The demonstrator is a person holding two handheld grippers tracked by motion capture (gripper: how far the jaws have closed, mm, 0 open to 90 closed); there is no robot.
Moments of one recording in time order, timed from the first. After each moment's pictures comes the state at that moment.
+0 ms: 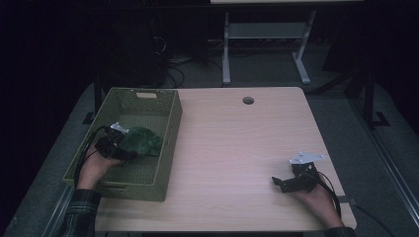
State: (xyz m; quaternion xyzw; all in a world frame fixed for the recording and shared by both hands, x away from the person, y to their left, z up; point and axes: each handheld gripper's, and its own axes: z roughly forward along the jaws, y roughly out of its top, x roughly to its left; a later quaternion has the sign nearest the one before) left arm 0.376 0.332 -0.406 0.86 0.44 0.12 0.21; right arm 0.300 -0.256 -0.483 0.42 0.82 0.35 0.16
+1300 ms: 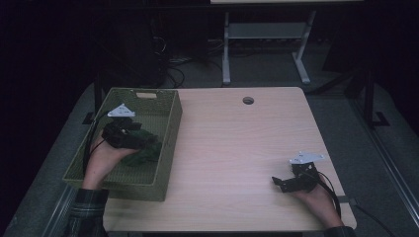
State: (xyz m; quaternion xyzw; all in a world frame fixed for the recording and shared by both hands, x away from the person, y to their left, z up) left arm 0.351 0.267 -0.322 0.83 0.38 0.15 0.38; right arm 0.300 -0.256 -0.483 0.42 0.82 0.35 0.16
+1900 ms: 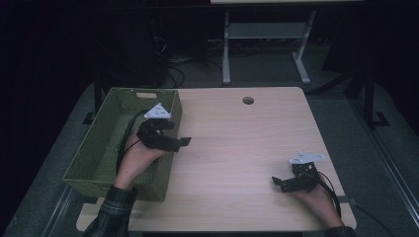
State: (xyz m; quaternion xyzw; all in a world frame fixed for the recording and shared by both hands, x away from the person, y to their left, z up) left arm 0.349 0.178 -0.325 0.85 0.32 0.13 0.41; right arm 0.300 -0.256 -0.483 0.42 0.82 0.35 0.16
